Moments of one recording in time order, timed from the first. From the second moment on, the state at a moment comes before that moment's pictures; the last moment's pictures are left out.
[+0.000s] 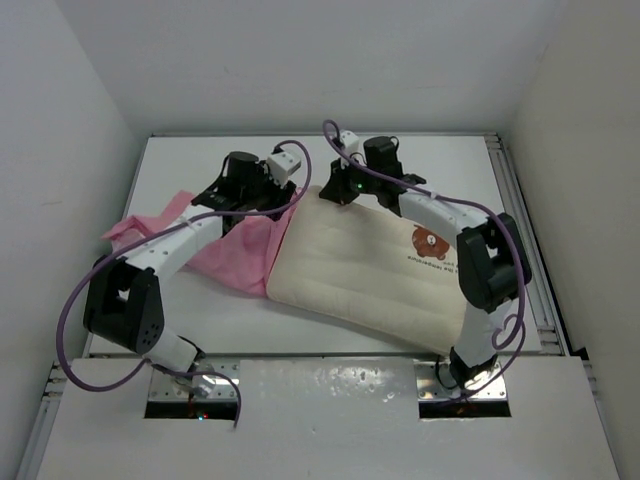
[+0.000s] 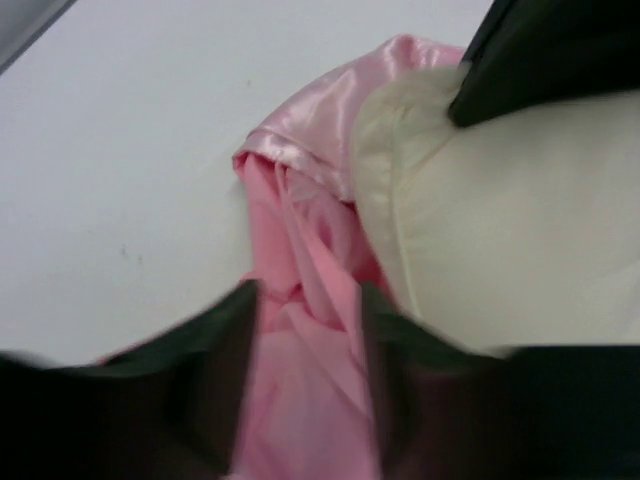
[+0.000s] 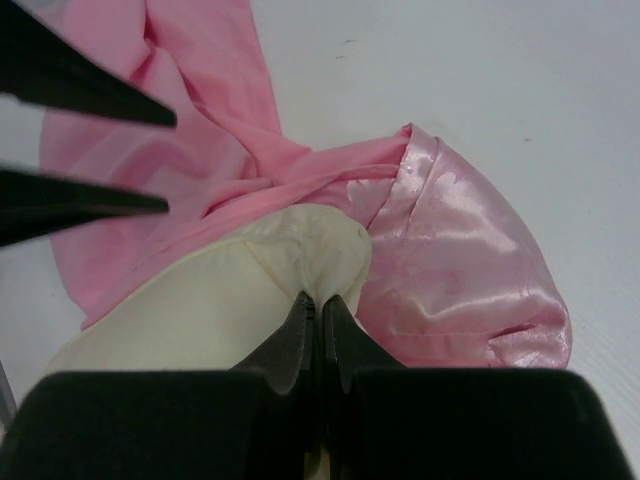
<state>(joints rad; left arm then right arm) -0.37 1.51 1.15 -0.23 0.24 0.36 0.45 1.86 1.35 -0.02 -0.51 0.03</state>
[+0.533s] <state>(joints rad) -0.39 1.57 0.91 -0.08 0.24 0.28 0.41 1.79 1.19 0.06 -0.56 0.08</state>
